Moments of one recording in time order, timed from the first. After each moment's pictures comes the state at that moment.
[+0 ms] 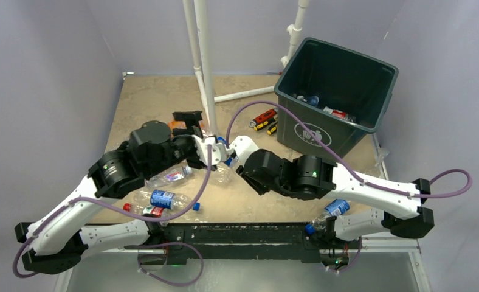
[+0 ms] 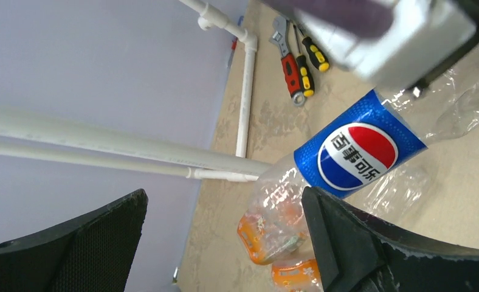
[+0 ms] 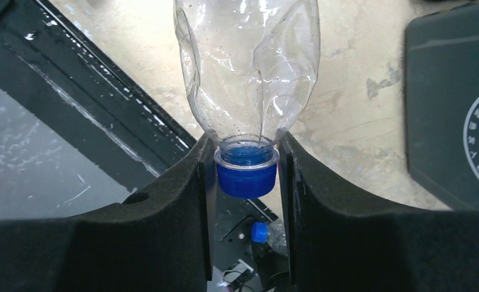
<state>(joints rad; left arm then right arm) -0.96 0.92 1.35 -0.72 -0.16 0.81 1.33 1.25 1.42 -1.02 0.45 0.25</state>
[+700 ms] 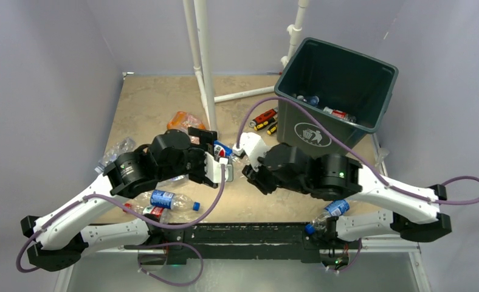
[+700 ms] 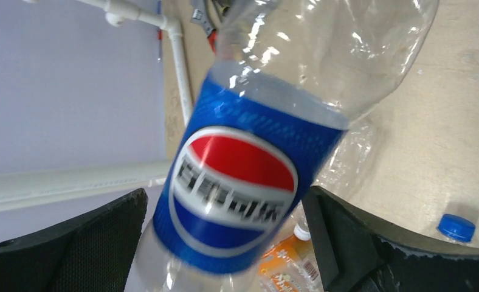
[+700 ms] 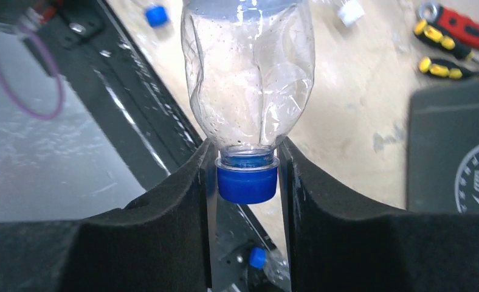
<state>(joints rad) -0.99 0.95 1.25 -0.82 -0.09 0.91 1.33 1.20 1.46 -0.97 0.35 0.11</state>
